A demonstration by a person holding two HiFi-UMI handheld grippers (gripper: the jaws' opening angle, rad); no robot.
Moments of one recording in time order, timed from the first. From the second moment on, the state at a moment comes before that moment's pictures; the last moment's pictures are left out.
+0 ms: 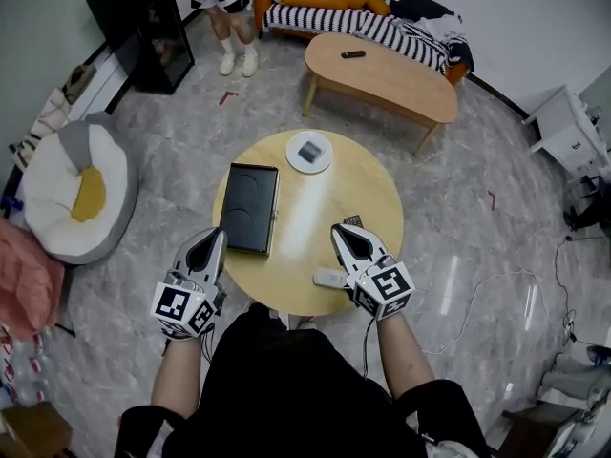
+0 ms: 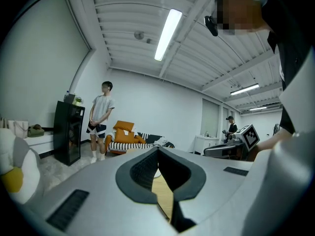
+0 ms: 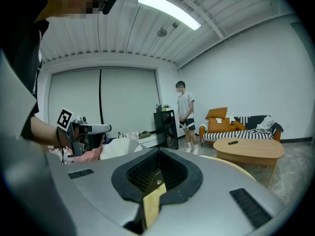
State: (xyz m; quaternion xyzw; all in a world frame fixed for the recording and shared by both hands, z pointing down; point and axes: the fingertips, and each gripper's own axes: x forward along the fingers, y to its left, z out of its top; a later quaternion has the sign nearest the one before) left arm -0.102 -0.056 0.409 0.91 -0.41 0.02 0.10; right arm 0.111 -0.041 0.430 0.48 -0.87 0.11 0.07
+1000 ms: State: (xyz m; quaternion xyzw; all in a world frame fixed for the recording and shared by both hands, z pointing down) left arm -0.146 -0.105 0.483 0.89 -0.41 0.07 0.17; right arm 0.030 -0.113 0.574 0.28 -0.88 0.04 0.39
